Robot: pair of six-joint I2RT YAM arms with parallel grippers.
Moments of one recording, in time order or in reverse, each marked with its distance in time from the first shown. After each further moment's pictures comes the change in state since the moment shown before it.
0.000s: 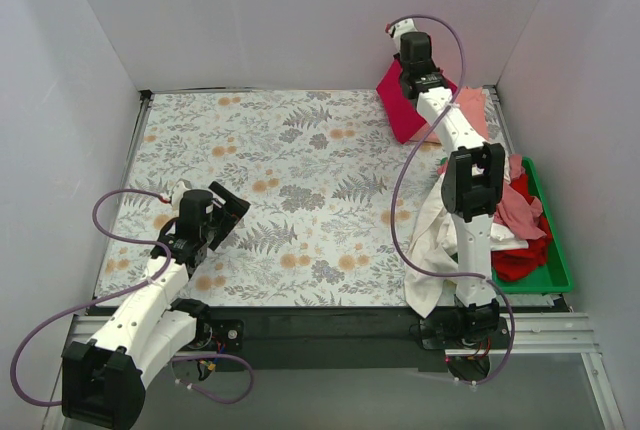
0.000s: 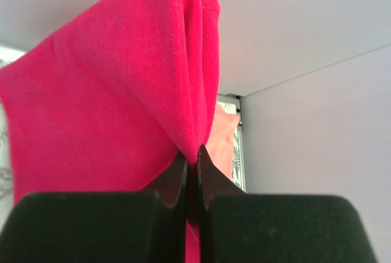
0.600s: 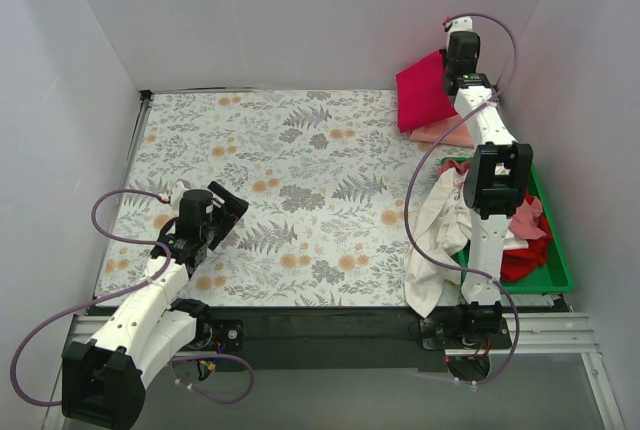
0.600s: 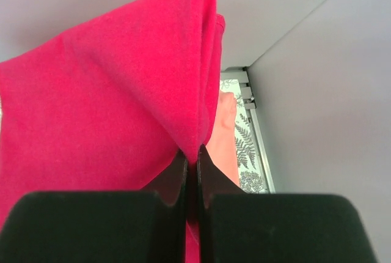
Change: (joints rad) left arm 0.000 0.000 0.003 -0.002 -0.023 -0.003; right arm -0.184 -0.024 -0.036 0.002 -0.154 0.269
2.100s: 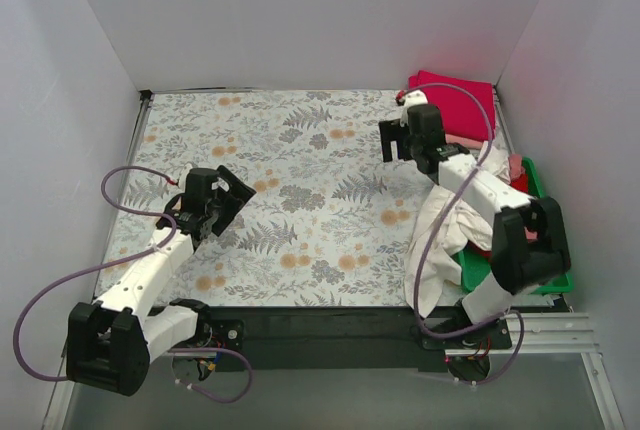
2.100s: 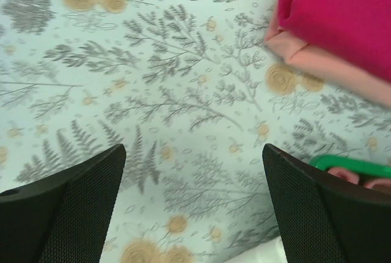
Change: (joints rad) left arm 0.000 0.196 0.165 -0.035 0.064 0.005; right arm 0.256 -0.620 -0.937 0.105 -0.212 0.229
